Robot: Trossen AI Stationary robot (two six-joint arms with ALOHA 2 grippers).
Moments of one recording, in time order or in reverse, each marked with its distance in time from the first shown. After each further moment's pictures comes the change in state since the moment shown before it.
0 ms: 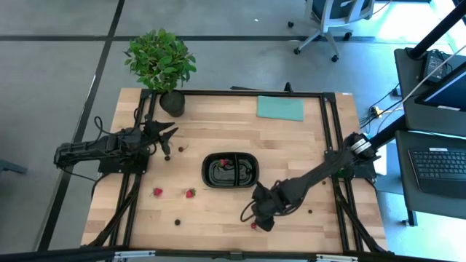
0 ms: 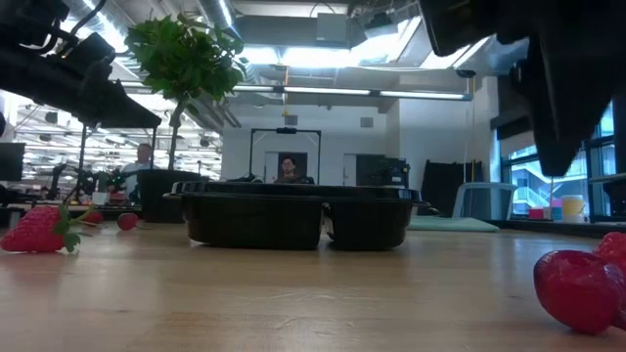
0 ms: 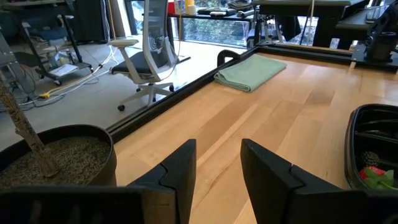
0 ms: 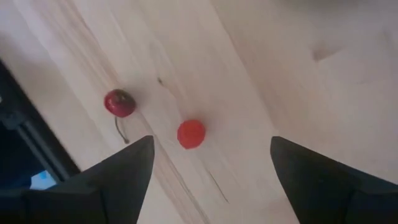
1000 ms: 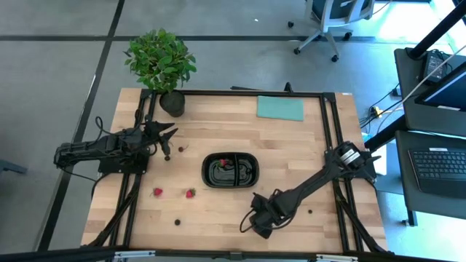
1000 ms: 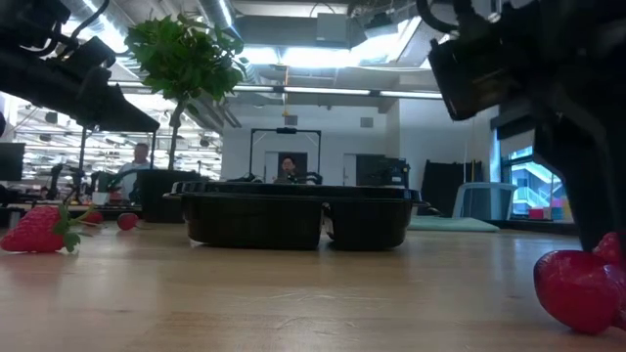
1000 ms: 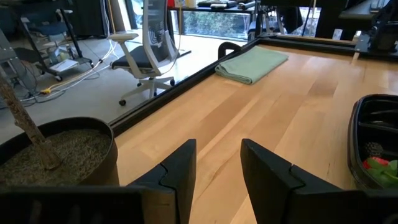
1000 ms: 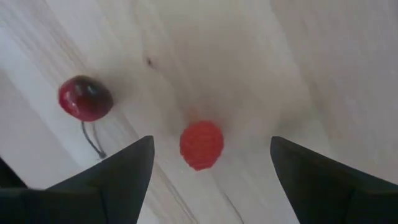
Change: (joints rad) left arm 0.000 0.000 0.000 -0.032 0.000 -0.005; right arm 0.048 0.147 -0.001 0.071 0.000 0.056
